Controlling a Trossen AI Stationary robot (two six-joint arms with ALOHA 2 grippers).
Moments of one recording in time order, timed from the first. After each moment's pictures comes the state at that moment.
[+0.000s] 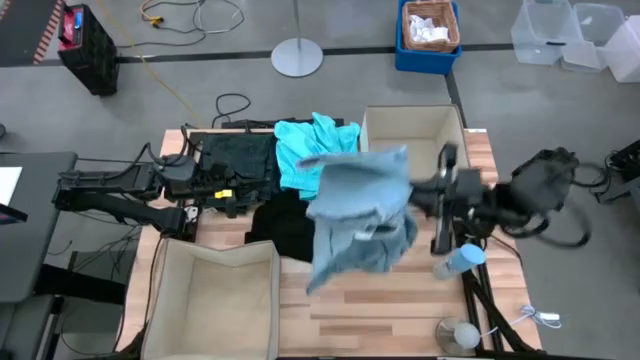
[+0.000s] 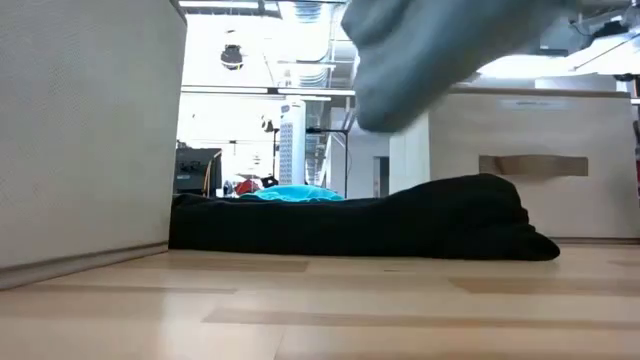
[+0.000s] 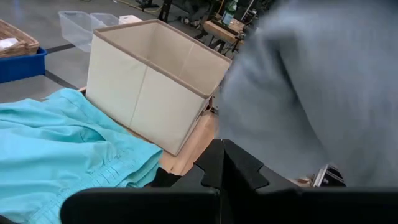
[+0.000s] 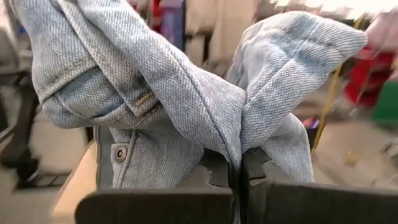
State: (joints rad) left arm -0.04 0.80 0.95 -0.33 -0.29 -0.48; right arm 0.62 1.33 1.86 -0.54 0.83 -0.05
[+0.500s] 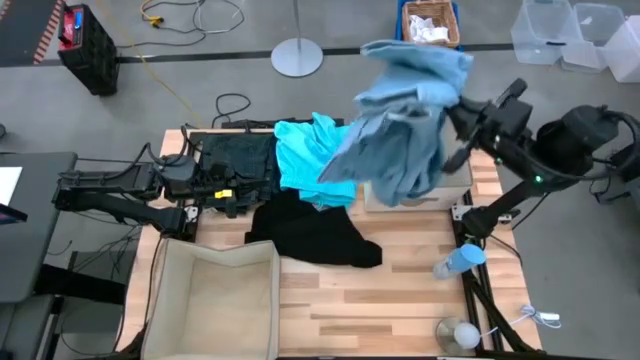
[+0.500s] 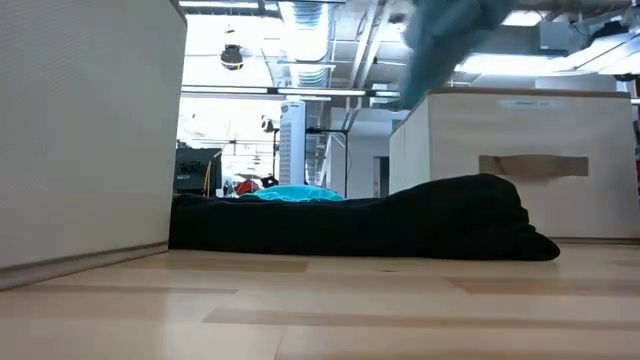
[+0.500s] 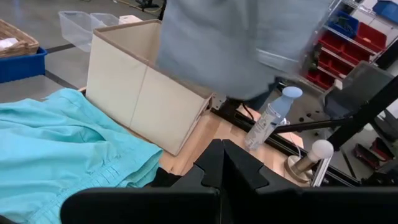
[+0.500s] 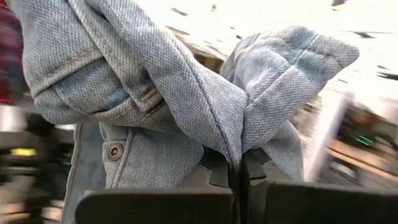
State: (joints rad) left arm -0.04 0.80 0.95 -0.33 -0.29 -0.48; right arm 0.50 1.20 1.86 -0.27 1.20 -0.56
